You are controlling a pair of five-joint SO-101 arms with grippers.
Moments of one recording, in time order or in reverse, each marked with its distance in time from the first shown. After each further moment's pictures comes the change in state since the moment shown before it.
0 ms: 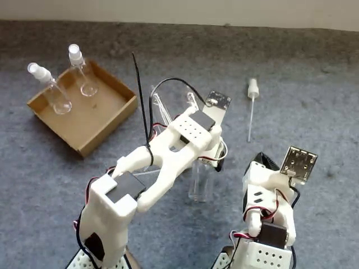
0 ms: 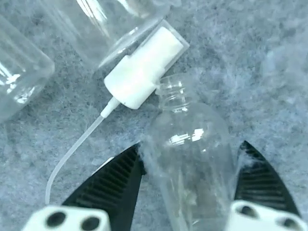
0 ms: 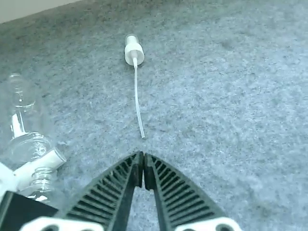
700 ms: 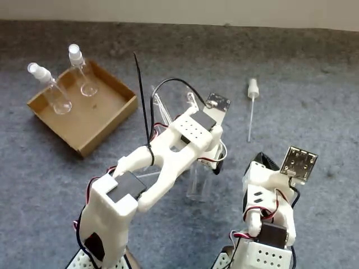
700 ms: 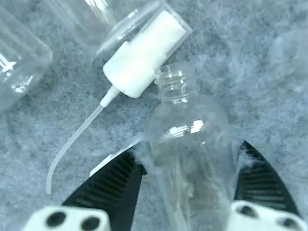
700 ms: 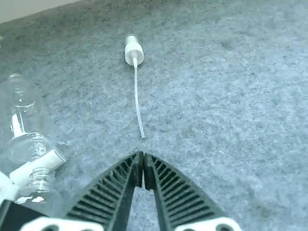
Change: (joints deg) left arm 0.2 0.9 -0.7 3.0 0.0; right arm 0.0 0.0 0.0 0.0 0.0
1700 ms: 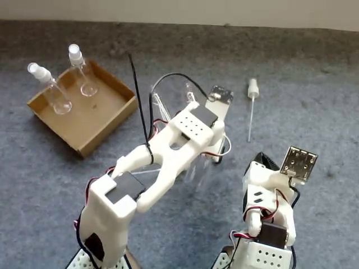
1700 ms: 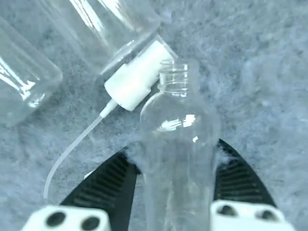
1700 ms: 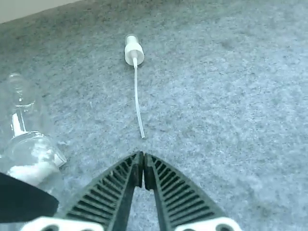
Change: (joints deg) left arm -0.1 -2.0 -4.7 0.7 0.0; right arm 0.0 0.0 0.0 0.0 0.0
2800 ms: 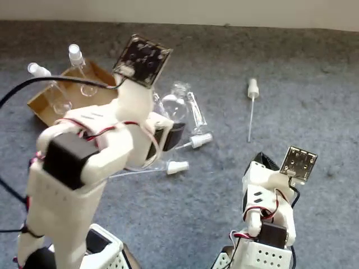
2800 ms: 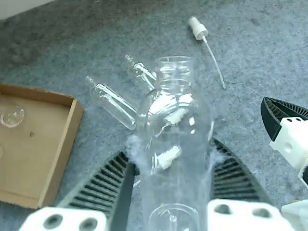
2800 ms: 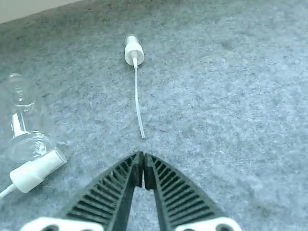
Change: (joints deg) left arm -10.3 -56.2 -0.5 19.5 -14.7; right arm -0.1 0.0 0.0 0.0 0.0
